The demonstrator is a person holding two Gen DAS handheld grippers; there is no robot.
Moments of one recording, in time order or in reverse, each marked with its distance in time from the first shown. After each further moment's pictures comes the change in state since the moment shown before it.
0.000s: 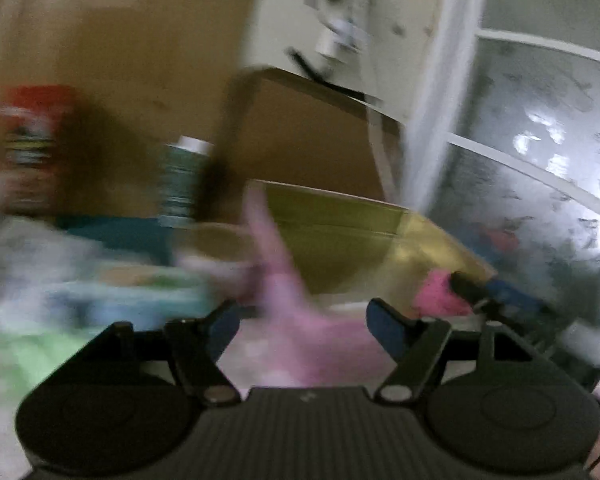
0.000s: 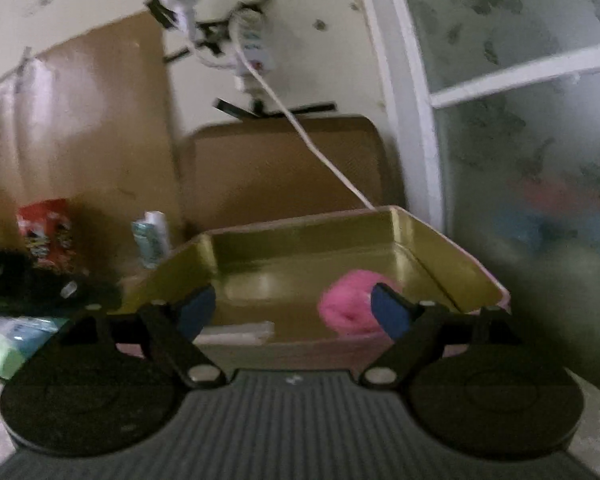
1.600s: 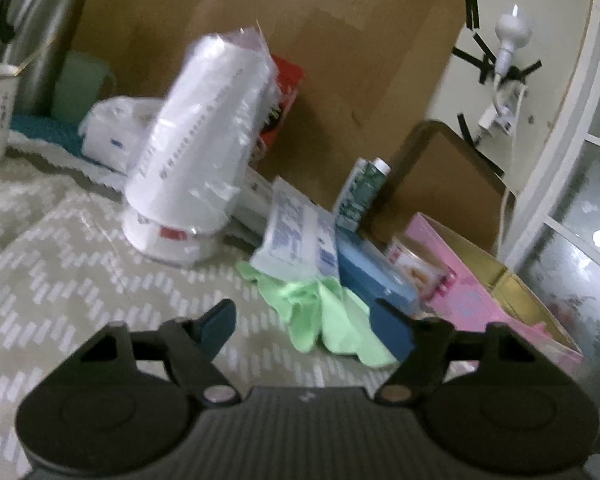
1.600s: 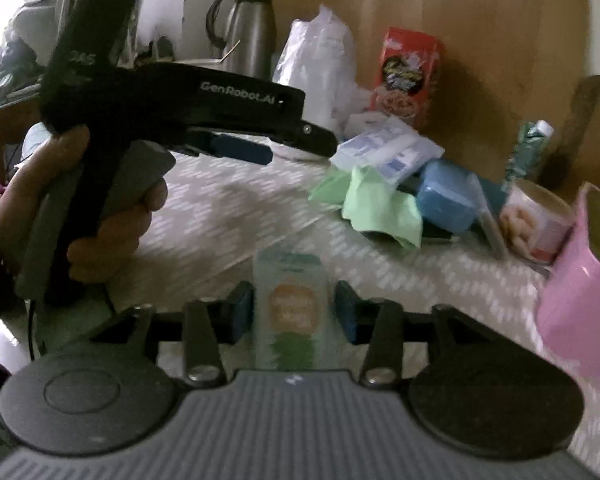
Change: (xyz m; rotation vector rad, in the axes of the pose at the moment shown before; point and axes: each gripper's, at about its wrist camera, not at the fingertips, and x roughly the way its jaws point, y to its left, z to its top) left arm -0.075 0.149 -0.050 -0.311 -0.045 0.096; right arm -0.017 0.180 -0.058 -0.491 0.425 0.679
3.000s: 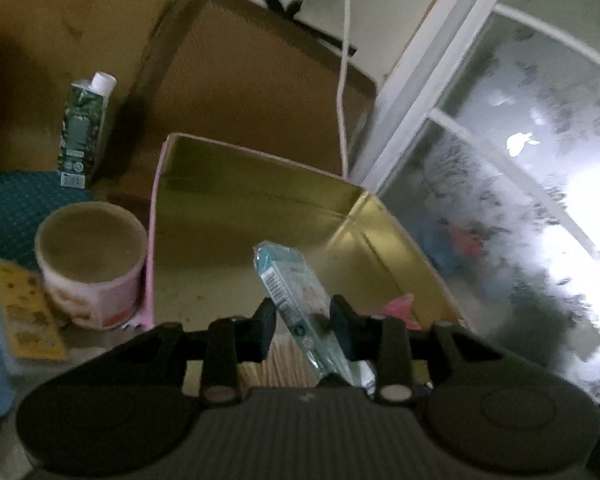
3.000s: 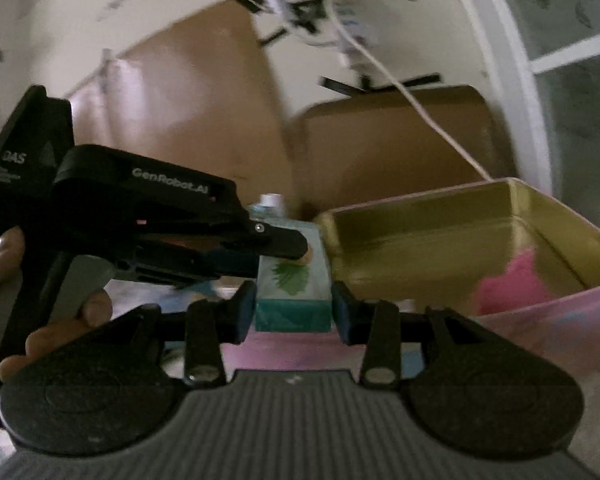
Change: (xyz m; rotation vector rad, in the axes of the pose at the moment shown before) left arm 0.181 -0.240 0.021 0.182 0.317 -0.260; right arm -0.088 -0.161 -0.056 0.554 -0.391 -0.405
